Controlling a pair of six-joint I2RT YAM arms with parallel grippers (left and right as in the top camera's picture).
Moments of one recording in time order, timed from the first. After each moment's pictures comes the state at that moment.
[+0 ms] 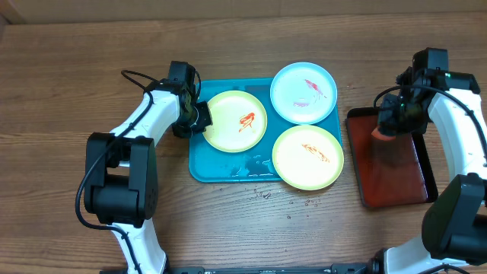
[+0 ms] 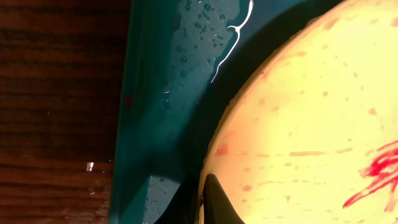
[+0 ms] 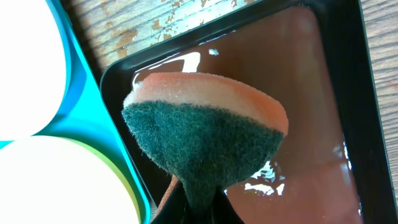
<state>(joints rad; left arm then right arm) -0.14 2.02 1.35 -0.74 0.16 -0.42 -0.16 1.74 1.40 -1.06 -0.08 0.14</state>
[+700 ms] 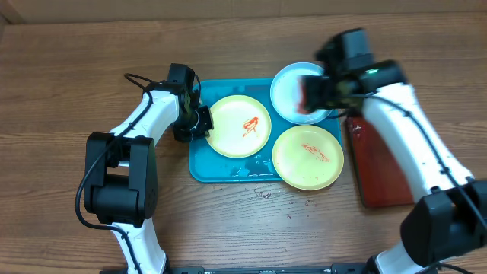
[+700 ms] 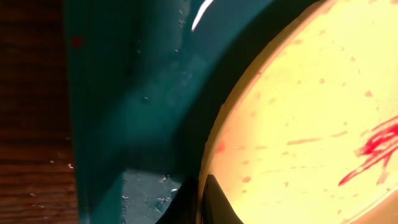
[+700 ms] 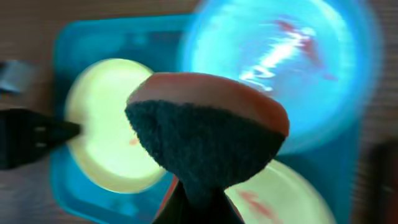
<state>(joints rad) -0.14 2.02 1.35 -0.80 0.26 -0.37 0.30 1.76 1.53 -0.88 -0.23 0.29</state>
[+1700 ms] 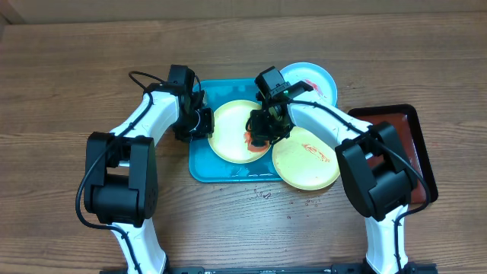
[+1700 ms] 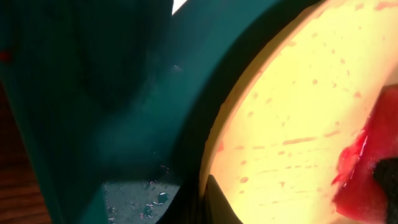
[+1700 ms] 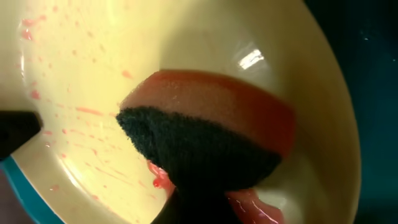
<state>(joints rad) -0.14 2.02 1.34 -0.79 0.30 -0.23 0.52 2.15 1.54 -0.74 -0.34 0.54</state>
